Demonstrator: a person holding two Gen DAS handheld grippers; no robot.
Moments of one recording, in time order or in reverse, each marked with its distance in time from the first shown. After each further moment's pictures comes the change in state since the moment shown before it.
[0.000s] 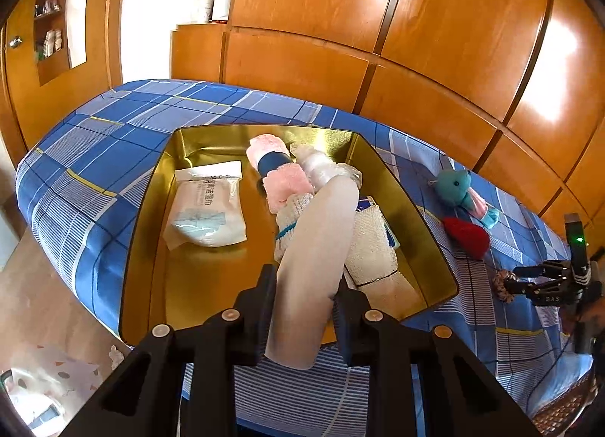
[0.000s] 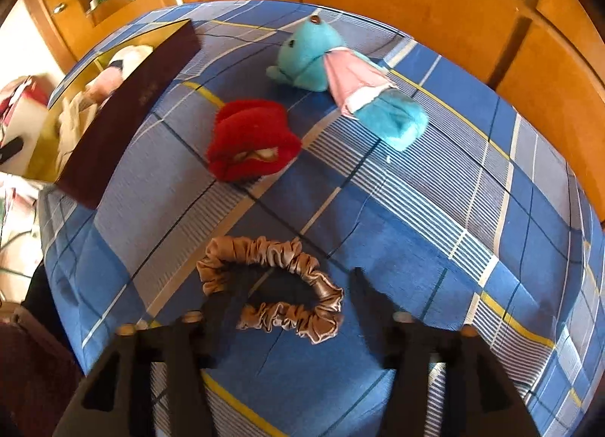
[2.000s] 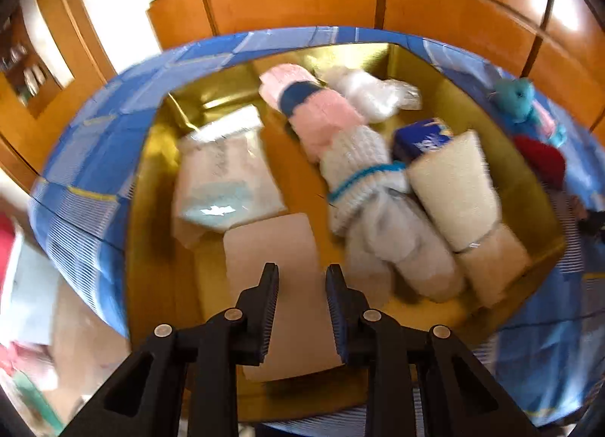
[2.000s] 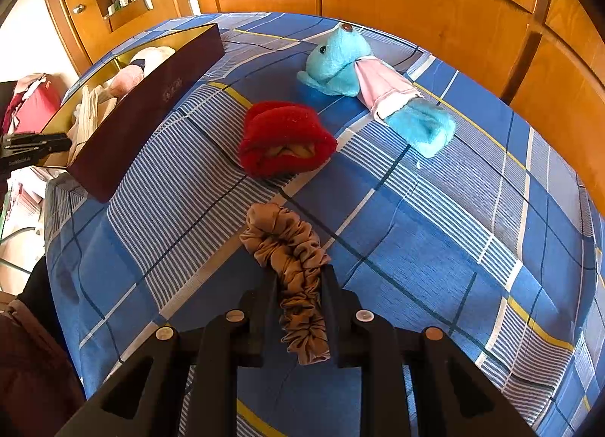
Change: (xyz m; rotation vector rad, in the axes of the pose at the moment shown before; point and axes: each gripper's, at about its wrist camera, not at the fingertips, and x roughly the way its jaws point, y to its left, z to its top) left arm 0.080 0.014 0.006 0.225 0.249 0.219; right arm -0.004 0.028 -0.027 -0.029 -0.095 0.019
